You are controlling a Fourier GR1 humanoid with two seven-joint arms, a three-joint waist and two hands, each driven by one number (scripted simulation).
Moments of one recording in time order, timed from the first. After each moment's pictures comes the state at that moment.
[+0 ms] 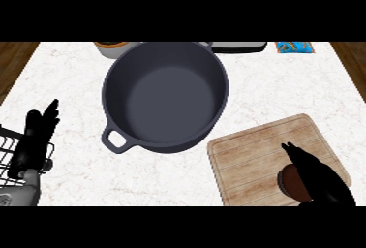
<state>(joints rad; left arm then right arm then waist) -0.08 0.31 0.09 -1.48 -0.15 0.09 0.37 0.14 -0.42 0.26 -1.75 0.79 0.32 0.47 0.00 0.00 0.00</state>
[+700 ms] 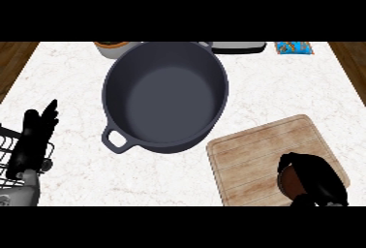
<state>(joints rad) -0.08 0.29 0.12 -1.51 -0.16 0.07 0.40 0.10 -0.39 0.24 -1.64 0.92 0.22 0.30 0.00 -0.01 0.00</state>
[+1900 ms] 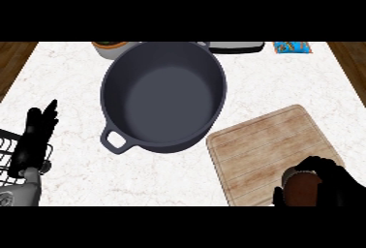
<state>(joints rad) -0.10 0.28 0.13 -1.47 -0.19 0.07 0.39 0.21 -0.19 0.42 -2.25 1.42 0.20 0.83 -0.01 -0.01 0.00</state>
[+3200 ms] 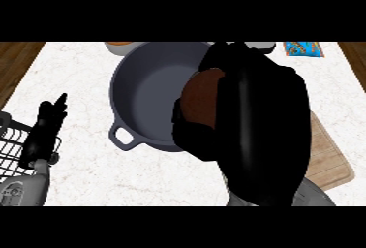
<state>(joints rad) -0.15 0.27 0.11 -1.43 -0.20 0.06 0.38 -0.83 -0.01 0.44 -1.92 1.21 0.36 1.09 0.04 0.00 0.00</state>
